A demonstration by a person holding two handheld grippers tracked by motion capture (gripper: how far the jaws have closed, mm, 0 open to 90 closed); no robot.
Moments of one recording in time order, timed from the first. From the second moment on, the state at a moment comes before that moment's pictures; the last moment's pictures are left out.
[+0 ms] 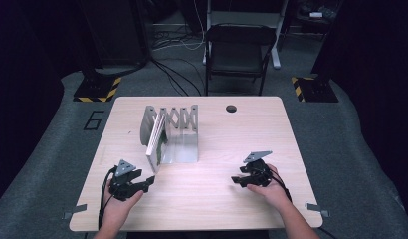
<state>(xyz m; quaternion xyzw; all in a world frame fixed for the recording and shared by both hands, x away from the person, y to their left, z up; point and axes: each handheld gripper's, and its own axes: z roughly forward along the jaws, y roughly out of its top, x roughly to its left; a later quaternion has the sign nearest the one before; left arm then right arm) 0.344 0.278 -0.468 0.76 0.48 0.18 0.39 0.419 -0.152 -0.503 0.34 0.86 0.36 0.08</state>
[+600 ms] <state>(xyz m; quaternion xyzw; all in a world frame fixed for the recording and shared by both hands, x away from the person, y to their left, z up) 0.342 0.260 -0.490 0.81 0.42 0.13 0.39 0.416 -0.151 -0.503 0.34 0.87 0.34 0.08</state>
